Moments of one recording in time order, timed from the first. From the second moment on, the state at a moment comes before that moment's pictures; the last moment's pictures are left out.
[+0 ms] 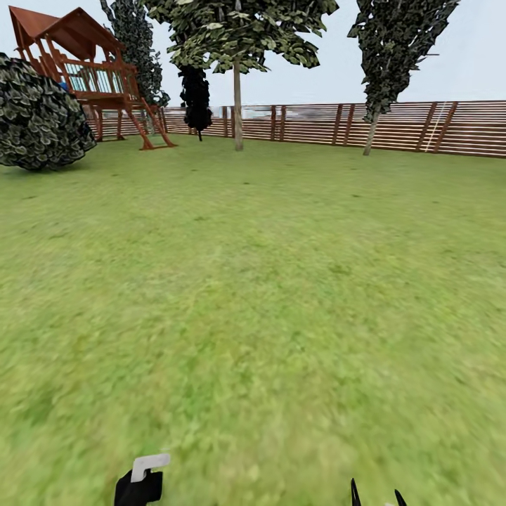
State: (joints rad) left arm -0.39 -0.02 0.42 -0.26 -0.35 -0.26 0.08; right arm -0.29 -0.04 0.34 -0.02 -0.52 -1.05 -0.01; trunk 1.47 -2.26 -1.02
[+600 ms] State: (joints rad) left arm -0.39 -0.02 0.42 -0.26 -0.35 -0.26 0.08; right arm -0.29 -0.04 0.34 -0.02 -0.52 -1.05 -0.01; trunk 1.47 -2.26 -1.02
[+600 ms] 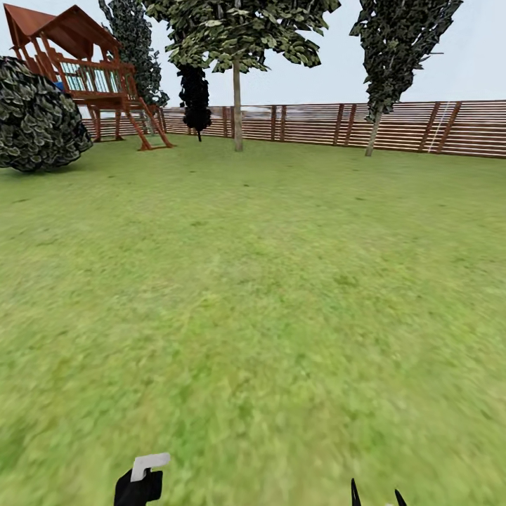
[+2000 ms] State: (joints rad) left arm -0.39 -0.03 0.42 -0.26 -0.35 -0.26 0.08; right arm -0.29 -0.04 0.34 -0.02 -0.52 -1.05 -0.01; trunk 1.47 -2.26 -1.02
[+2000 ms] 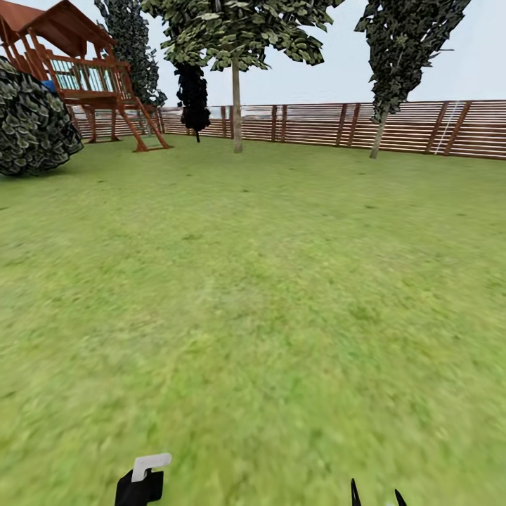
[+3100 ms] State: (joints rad) left arm -0.39 -0.03 0.42 -0.26 -0.35 -0.26 0.08; right arm -0.29 -0.04 0.34 -0.02 -0.52 -1.05 -0.01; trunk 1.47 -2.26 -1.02
